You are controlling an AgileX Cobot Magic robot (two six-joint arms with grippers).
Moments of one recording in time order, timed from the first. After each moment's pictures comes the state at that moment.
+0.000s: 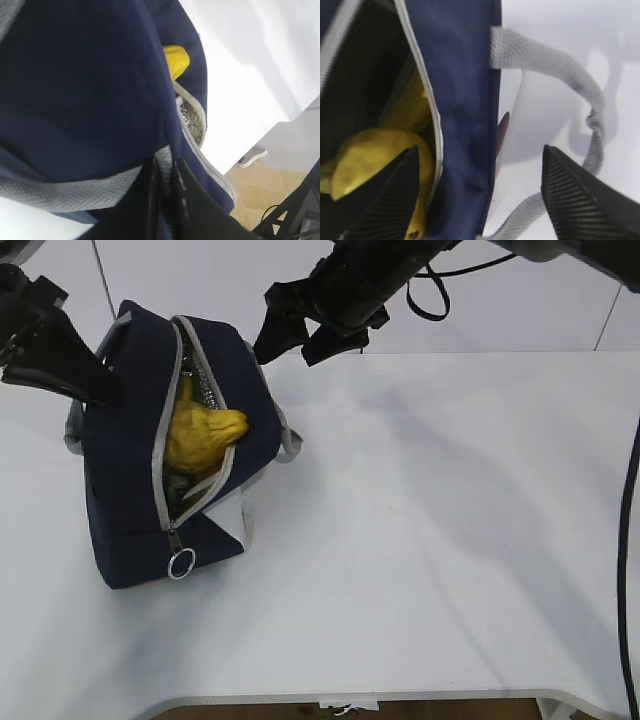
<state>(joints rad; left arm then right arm) -0.03 1.70 -1.39 -0.76 1.21 0.56 0.36 2.30 -2.28 0.55 1.12 -0.32</state>
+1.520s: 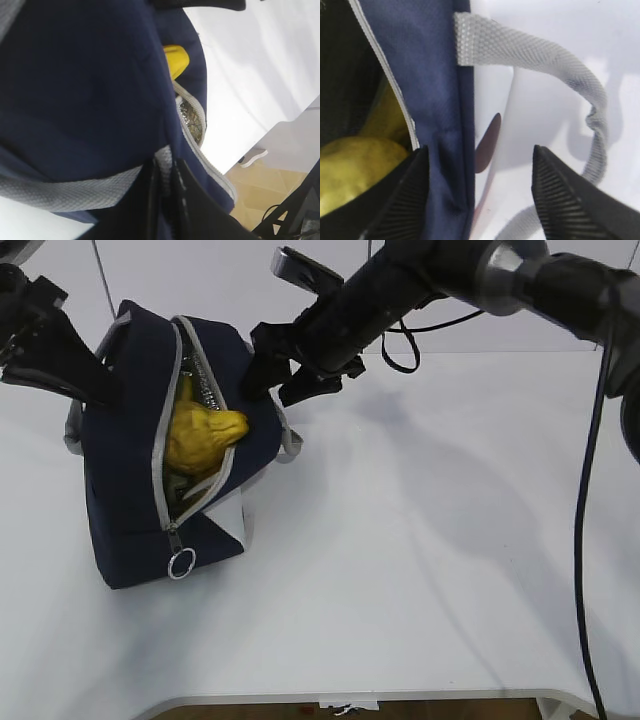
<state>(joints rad) -0.03 1.70 -1.39 -0.76 1.21 0.56 0.36 2.42 -2.28 0.69 1.09 -0.32</state>
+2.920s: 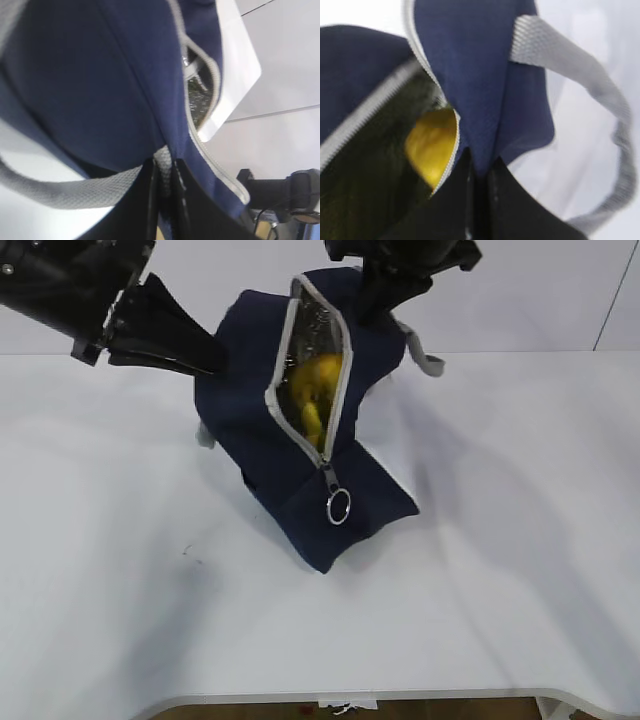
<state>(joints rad) -0.18 1.71 -1.39 -1.02 1.17 0.56 0.34 2.13 -2.25 0.24 1.28 -0.06</state>
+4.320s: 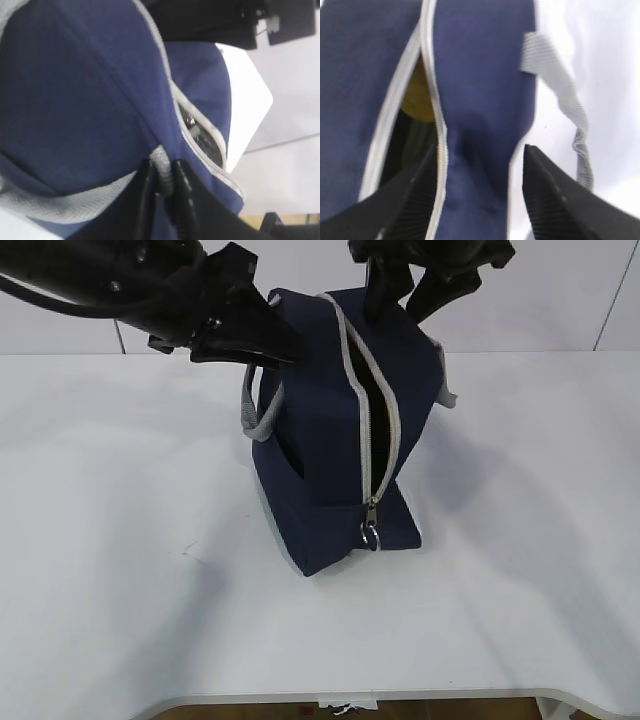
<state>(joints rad) -0.36 1.74 -1.39 -1.07 0.87 0.63 0.33 2.04 -2.13 0.17 1.26 -0.01</state>
